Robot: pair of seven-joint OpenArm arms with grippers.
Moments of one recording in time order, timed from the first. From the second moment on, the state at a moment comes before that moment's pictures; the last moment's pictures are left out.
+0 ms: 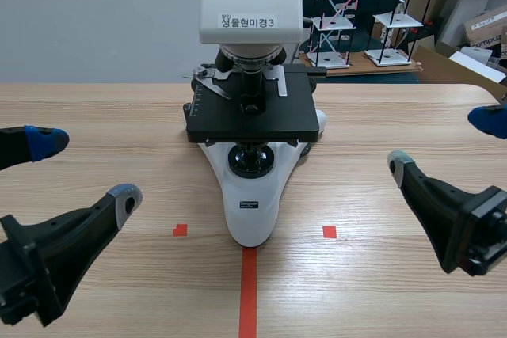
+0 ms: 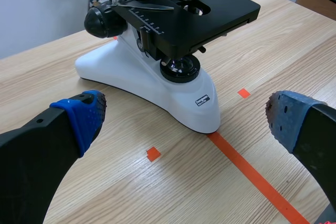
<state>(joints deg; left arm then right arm) 47.4 -32.6 -8.4 120.6 -21.6 -26.4 -9.5 -45.2 31.4 13.3 115.3 16.5 23.7 14.5</state>
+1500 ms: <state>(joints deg) 47.4 -32.6 -8.4 120.6 -21.6 -26.4 -9.5 -45.2 31.4 13.3 115.3 16.4 22.2 14.4</state>
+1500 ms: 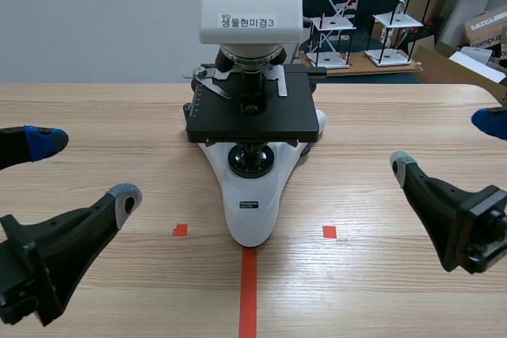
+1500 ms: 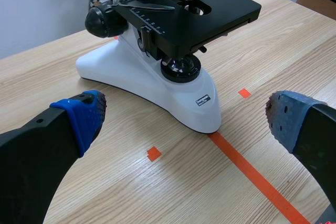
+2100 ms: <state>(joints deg) 47.4 -32.6 -8.4 120.6 -21.6 -26.4 -9.5 -45.2 31.4 13.3 115.3 16.4 22.1 14.4</state>
